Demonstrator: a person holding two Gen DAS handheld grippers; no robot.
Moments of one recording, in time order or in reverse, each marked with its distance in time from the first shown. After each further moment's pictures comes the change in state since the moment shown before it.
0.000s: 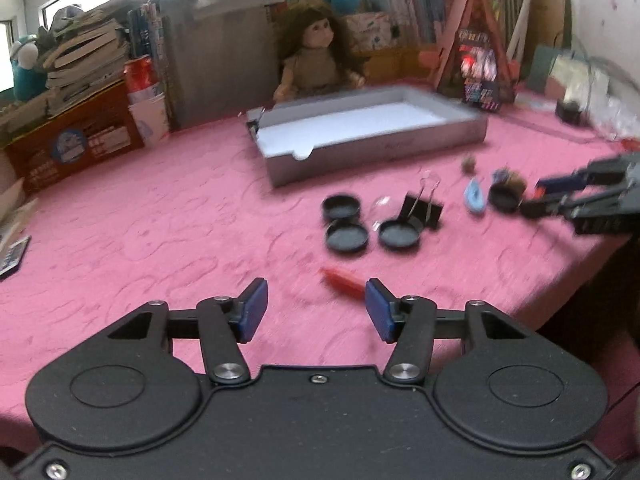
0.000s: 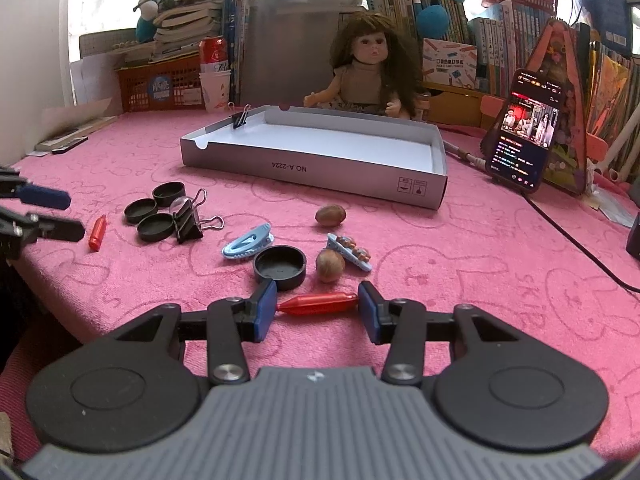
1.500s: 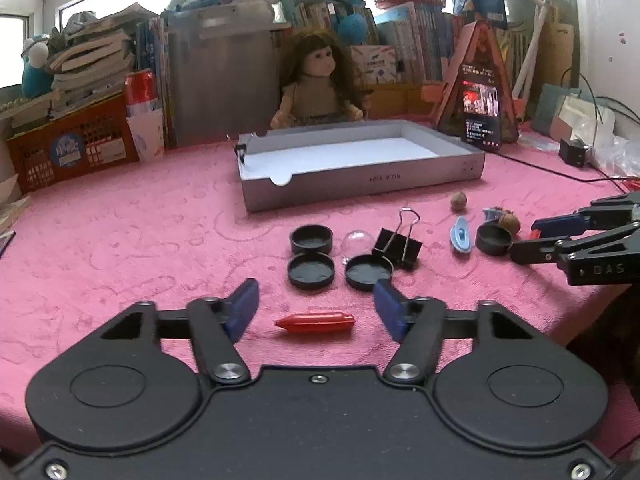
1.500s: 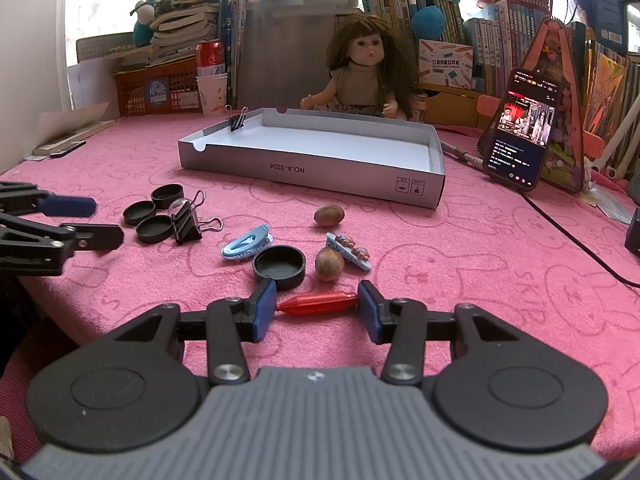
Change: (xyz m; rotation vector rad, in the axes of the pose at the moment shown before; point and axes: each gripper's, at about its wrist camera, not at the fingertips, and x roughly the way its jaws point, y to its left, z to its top) left arm 0.016 -0.023 0.001 -0.087 -0.136 -0.011; right arm 0.000 -0.001 -0.001 0.008 -0.008 -0.006
